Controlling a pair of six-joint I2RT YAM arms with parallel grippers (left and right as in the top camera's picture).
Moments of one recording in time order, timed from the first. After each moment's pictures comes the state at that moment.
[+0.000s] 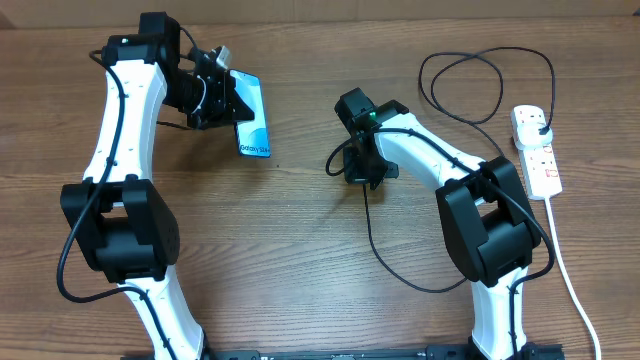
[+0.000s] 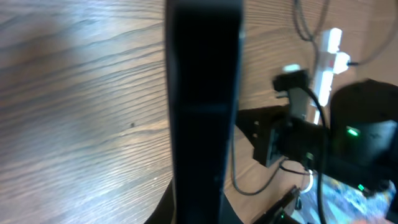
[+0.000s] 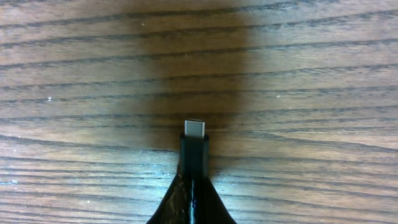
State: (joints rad) left arm 0.04 2.10 1.96 -1.31 0.70 -0.03; right arm 0.49 2.15 1.56 -0.93 0.01 0.46
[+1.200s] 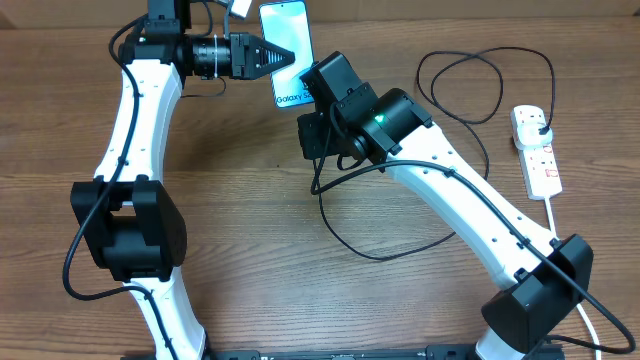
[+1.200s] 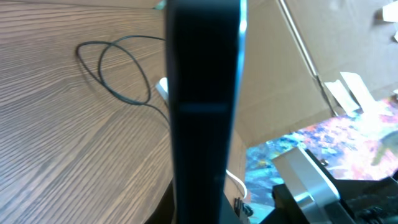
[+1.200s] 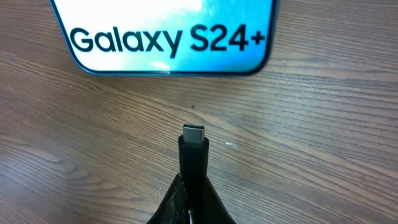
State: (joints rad) left arm -0.01 2.10 1.96 -0.79 1.32 -0.04; right arm 0.67 1.83 1.80 -0.99 -0.04 0.43
